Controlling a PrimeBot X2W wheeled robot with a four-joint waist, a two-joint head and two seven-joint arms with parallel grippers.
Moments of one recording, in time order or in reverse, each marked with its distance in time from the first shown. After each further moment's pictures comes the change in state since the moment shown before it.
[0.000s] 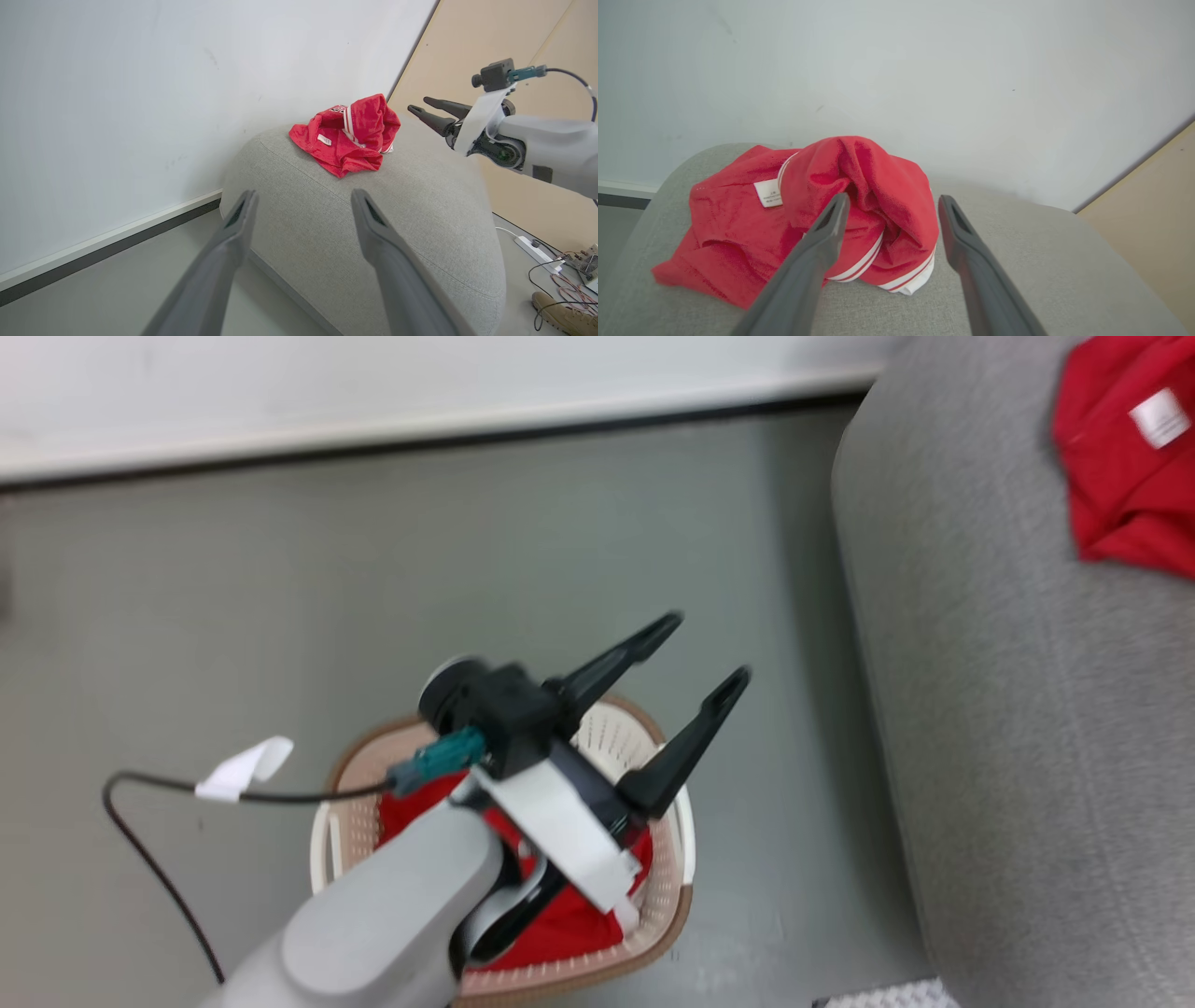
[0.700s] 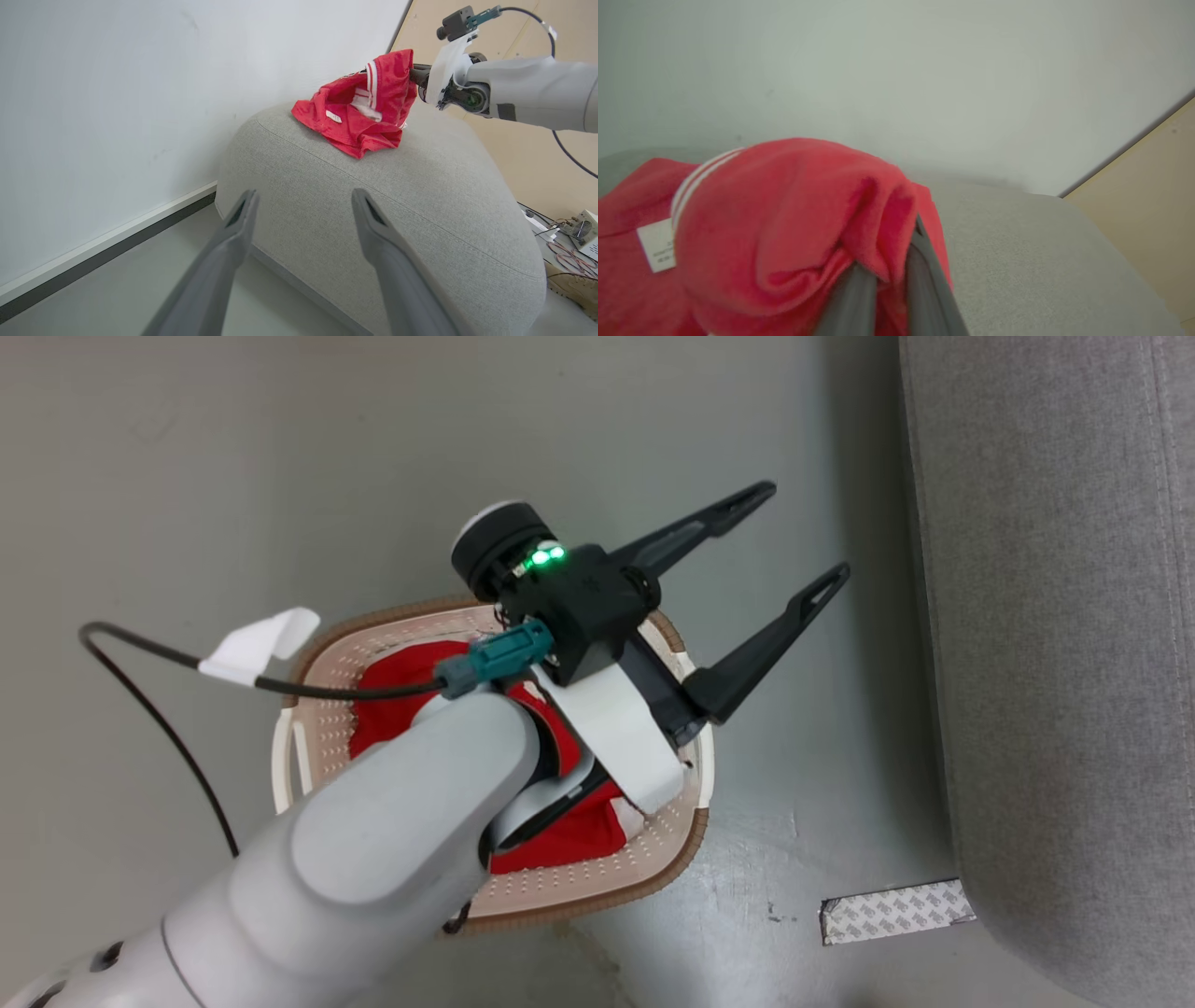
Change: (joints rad) left arm -0.226 -0.030 -0.017 -0.020 0.089 -0.037 0.076; right arm -0.356 -0.147 0.031 0.199 0.072 0.000 0.023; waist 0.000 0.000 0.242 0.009
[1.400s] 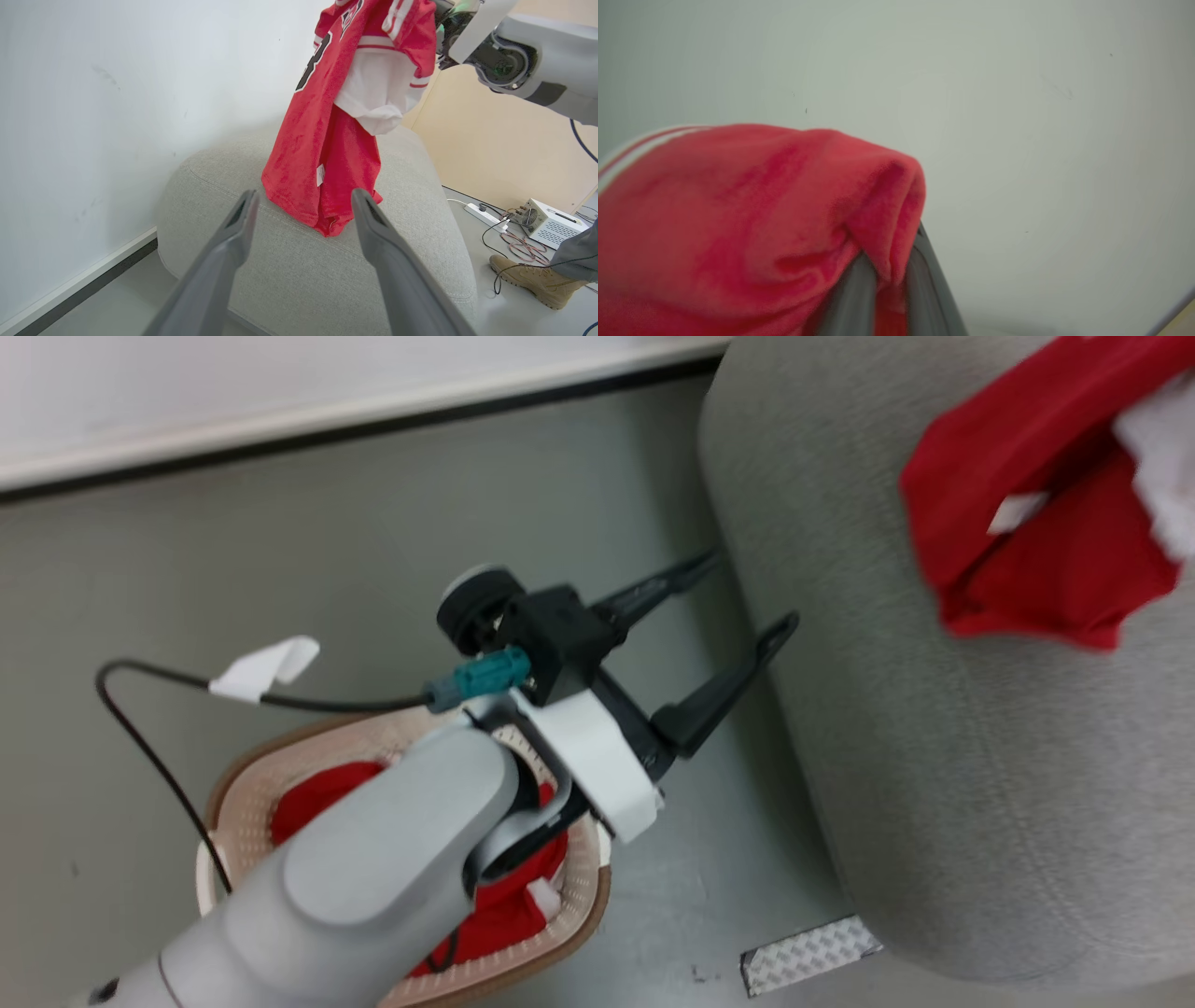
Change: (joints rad) left arm 0.095 0.019 0.007 0.021 -0.048 -0.009 0.027; right arm 0.263 -0.025 0.384 -0.655 0.402 0.000 -0.025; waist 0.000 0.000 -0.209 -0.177
